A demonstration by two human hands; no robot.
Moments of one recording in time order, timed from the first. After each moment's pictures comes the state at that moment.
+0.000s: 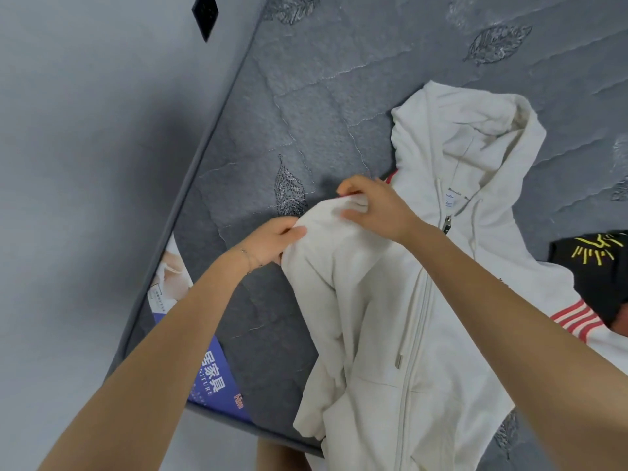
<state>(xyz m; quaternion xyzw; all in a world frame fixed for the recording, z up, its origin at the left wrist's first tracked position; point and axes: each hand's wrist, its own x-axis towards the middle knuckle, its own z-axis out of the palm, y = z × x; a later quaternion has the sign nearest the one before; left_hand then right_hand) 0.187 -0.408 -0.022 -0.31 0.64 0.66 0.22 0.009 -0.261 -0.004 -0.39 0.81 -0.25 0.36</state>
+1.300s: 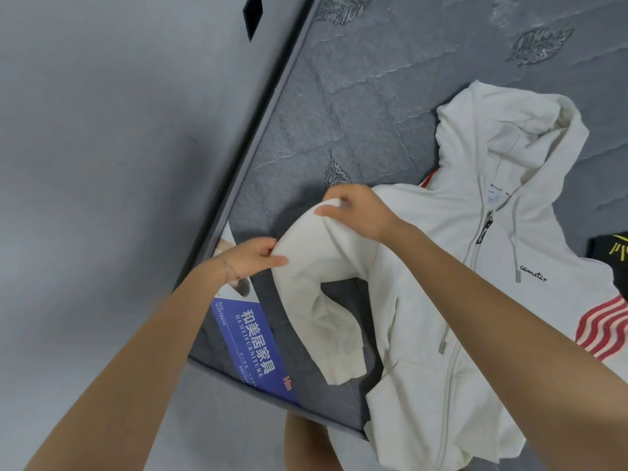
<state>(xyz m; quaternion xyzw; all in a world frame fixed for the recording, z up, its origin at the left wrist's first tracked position) 0.298 -0.480 -0.013 -0.31 0.67 0.59 0.32 0.102 -0.345 0.017 -0.36 0.77 -0.29 0.43</state>
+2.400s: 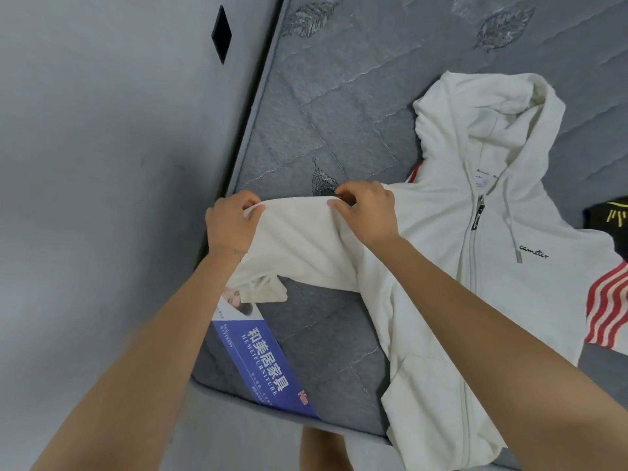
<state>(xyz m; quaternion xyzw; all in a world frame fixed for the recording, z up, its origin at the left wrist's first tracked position) 0.252 -0.511 -0.022 -0.37 0.87 0.32 0.00 0.105 -0.325 -0.011 -0.27 0.92 -0.22 0.19</state>
